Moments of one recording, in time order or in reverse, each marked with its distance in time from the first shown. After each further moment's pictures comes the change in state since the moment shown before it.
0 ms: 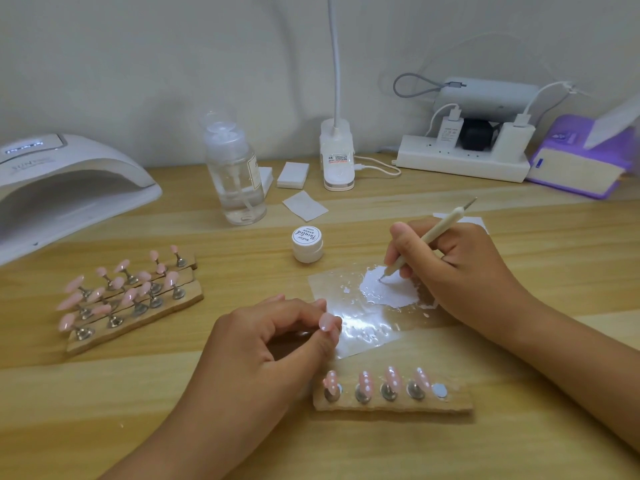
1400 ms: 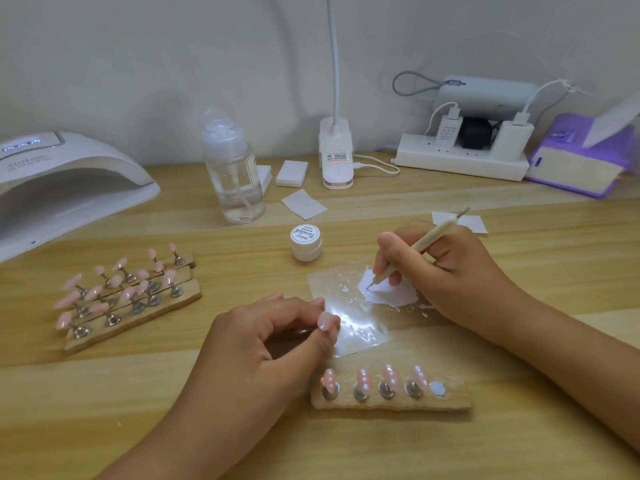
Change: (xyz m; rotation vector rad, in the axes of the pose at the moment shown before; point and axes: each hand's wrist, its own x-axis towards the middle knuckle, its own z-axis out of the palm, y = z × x) left_hand 0.000 0.001 -0.001 0.006 -0.005 -0.001; right_hand -0.001 -0.002 0.001 0.024 -0.094 -0.053
